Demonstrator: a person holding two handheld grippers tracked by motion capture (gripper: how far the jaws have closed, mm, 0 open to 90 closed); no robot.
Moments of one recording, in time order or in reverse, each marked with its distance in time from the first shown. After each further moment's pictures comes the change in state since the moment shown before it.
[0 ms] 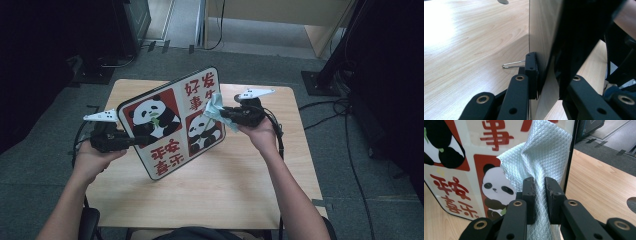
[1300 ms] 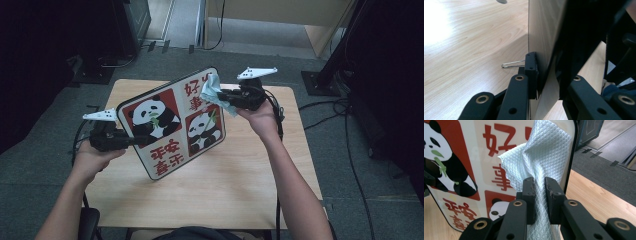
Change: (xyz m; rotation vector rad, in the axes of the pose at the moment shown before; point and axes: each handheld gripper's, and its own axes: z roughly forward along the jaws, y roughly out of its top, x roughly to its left) left arm 0.002 0.001 -0.001 0.008 -0.006 0.006; right arm 0.009 0.060 -0.018 -0.033 -0.012 -0.034
